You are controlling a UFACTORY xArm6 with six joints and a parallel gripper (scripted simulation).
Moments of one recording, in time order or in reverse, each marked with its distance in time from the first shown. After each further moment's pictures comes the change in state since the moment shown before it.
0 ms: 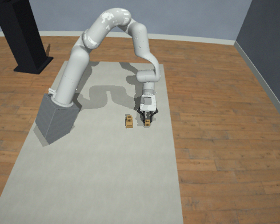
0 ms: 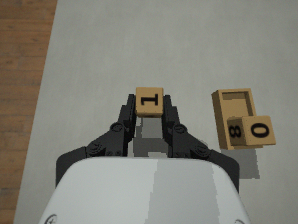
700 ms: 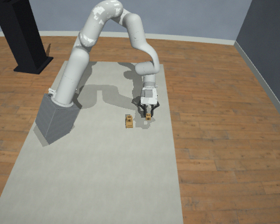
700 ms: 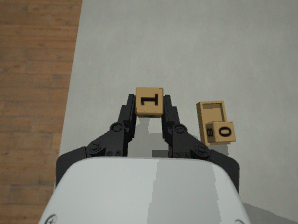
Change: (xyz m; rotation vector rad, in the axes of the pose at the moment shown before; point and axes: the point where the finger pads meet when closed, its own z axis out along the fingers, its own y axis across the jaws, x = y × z) arm 0.047 0.000 -0.033 0.001 0.000 0.001
